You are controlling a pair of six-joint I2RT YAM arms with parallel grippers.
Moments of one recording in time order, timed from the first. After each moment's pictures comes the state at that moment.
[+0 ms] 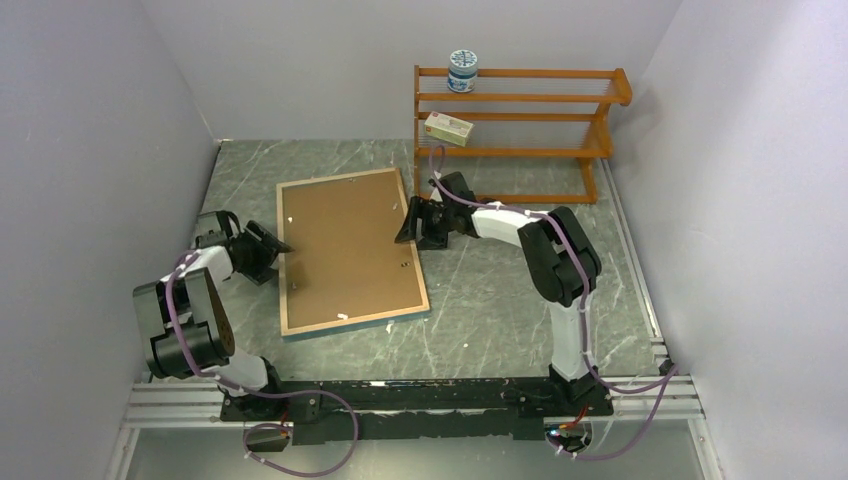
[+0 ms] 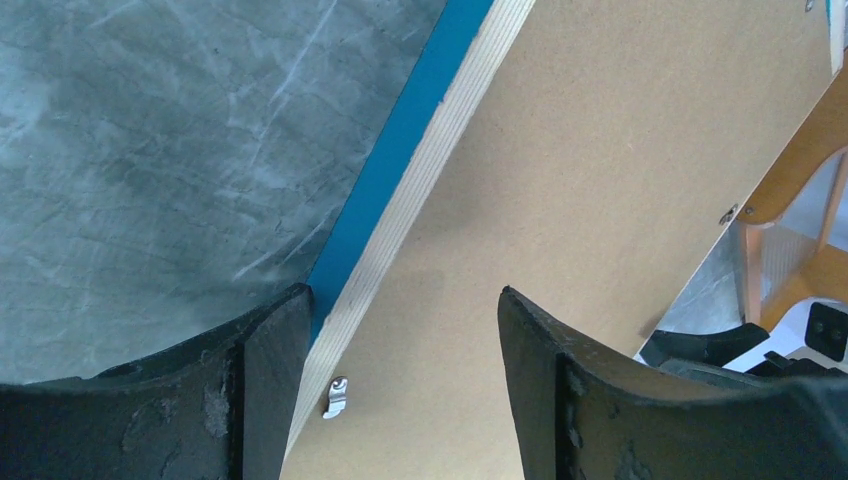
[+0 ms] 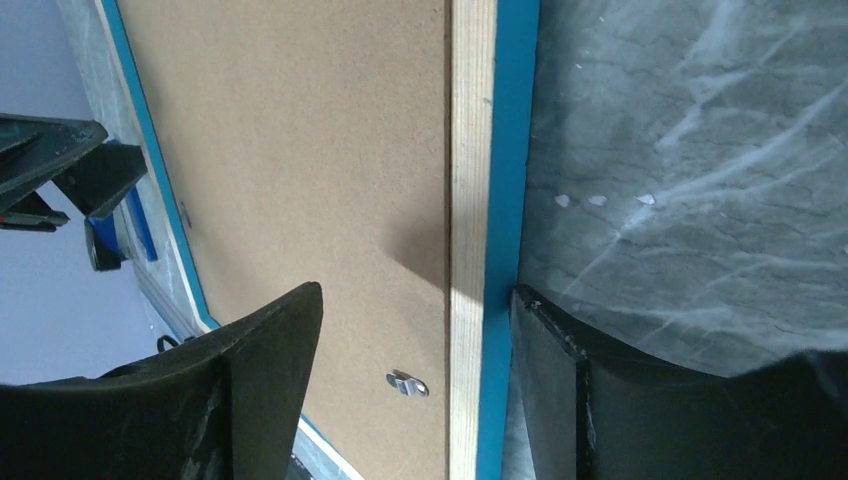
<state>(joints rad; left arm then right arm) 0.33 1.50 0.75 -0.24 0.38 -0.67 0.54 2.06 1.34 -0.12 -0.46 0.70</state>
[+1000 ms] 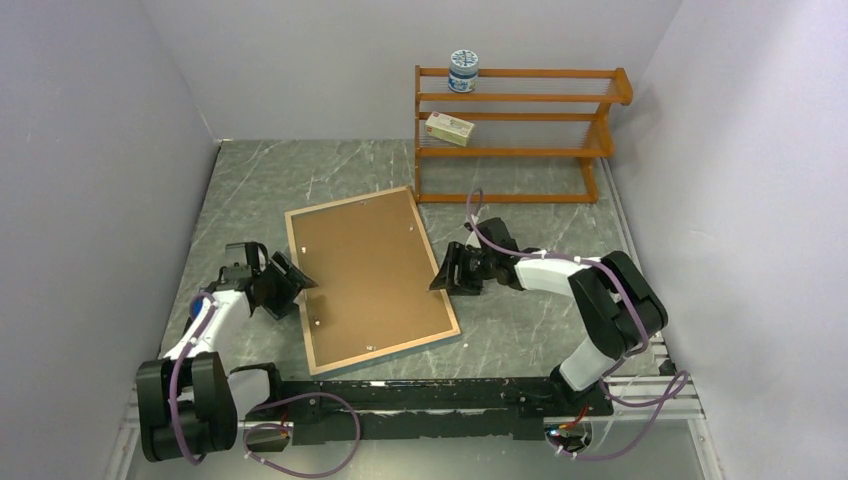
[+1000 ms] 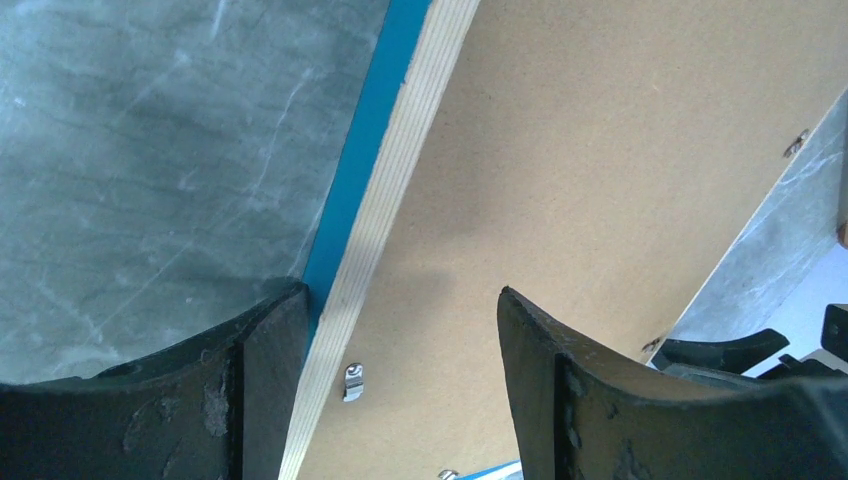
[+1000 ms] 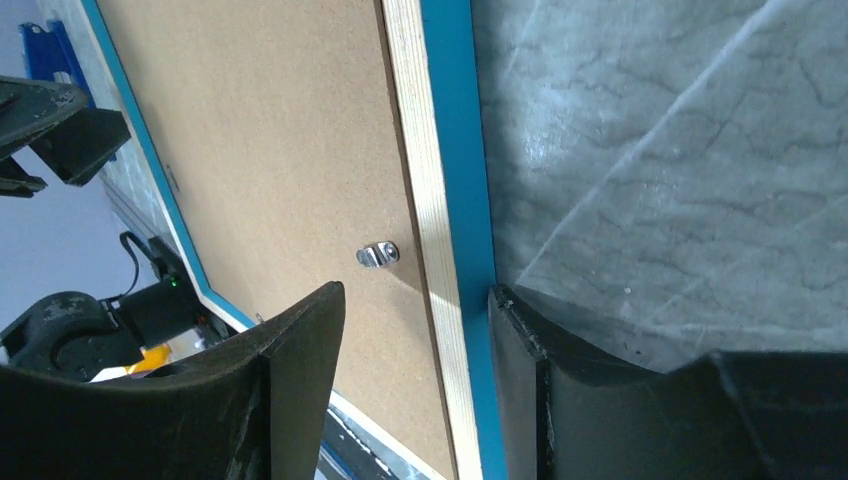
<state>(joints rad) 0.14 1.10 0.48 -0.39 0.31 -0.74 0.51 1.62 0.72 0.03 -0.48 0.72</state>
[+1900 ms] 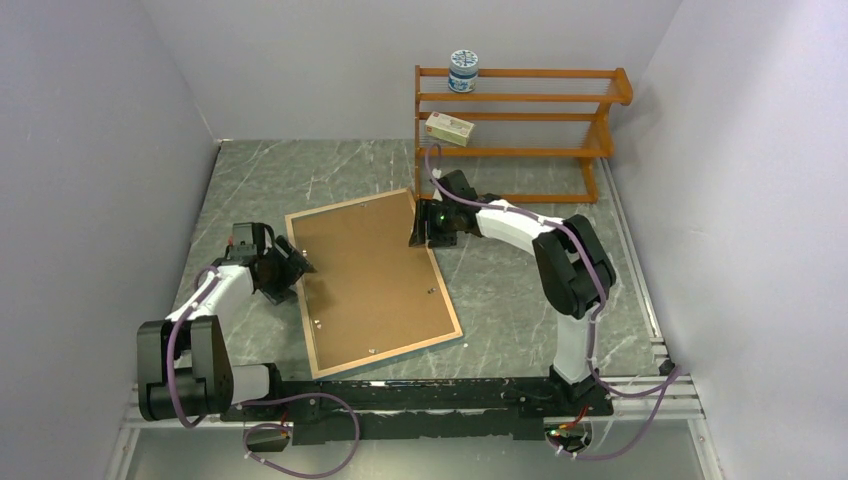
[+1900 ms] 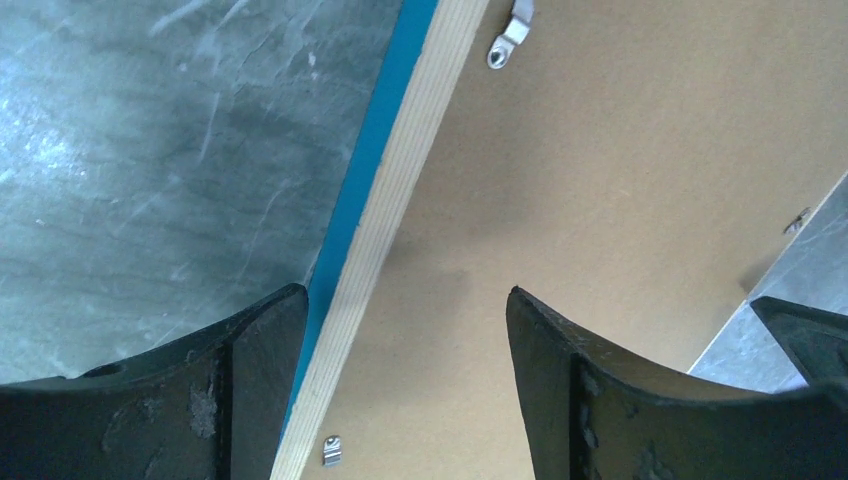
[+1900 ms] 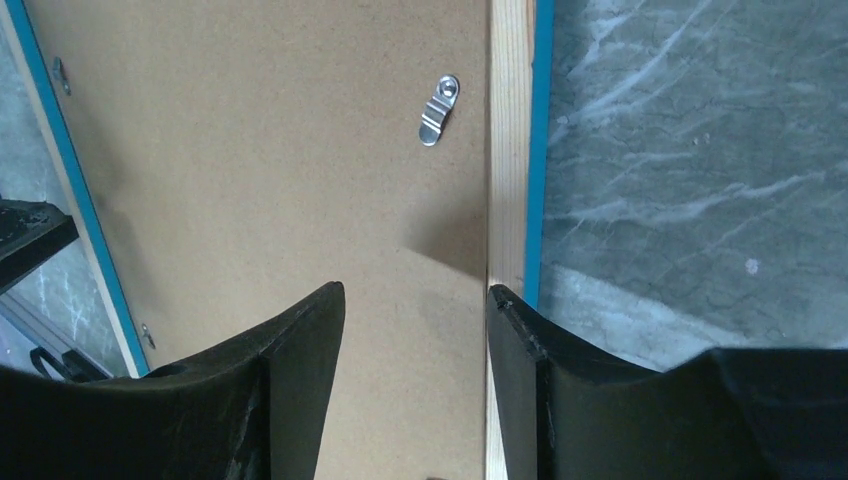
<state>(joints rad) 0.09 1.28 0.62 -0.39 0.19 -0.74 0.55 1.93 1.32 -0.29 -0.27 0.53</state>
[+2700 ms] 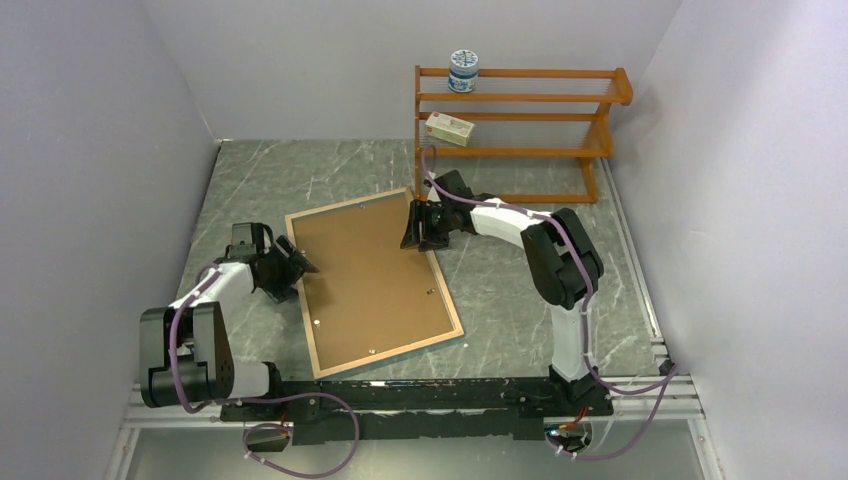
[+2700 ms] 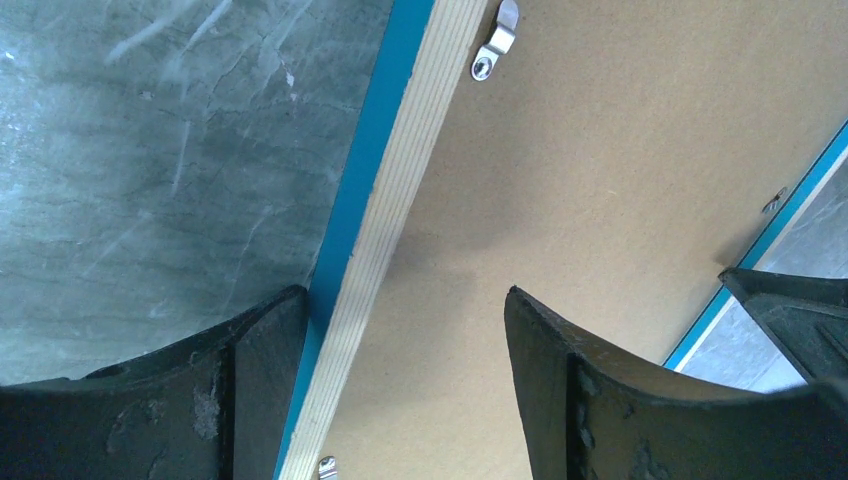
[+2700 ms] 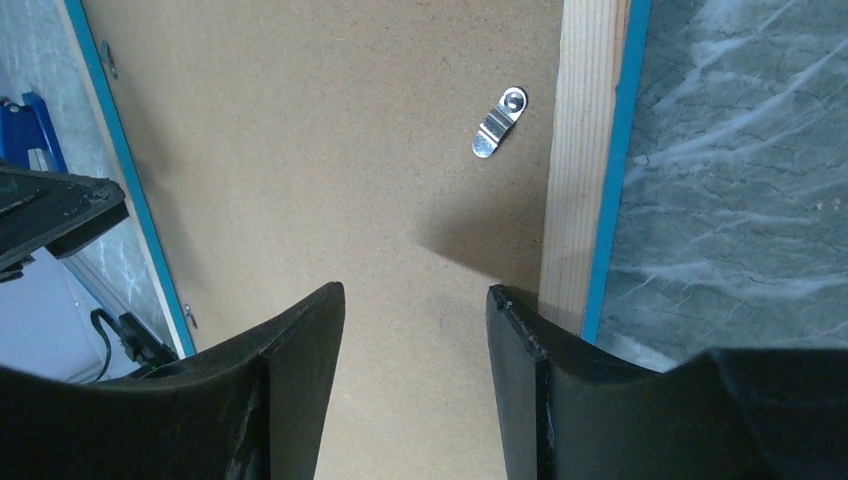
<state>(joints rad) 0.11 1.34 0.62 -0.32 0.26 -0.72 0.55 2.04 1.37 -0.25 -0.42 0.56</state>
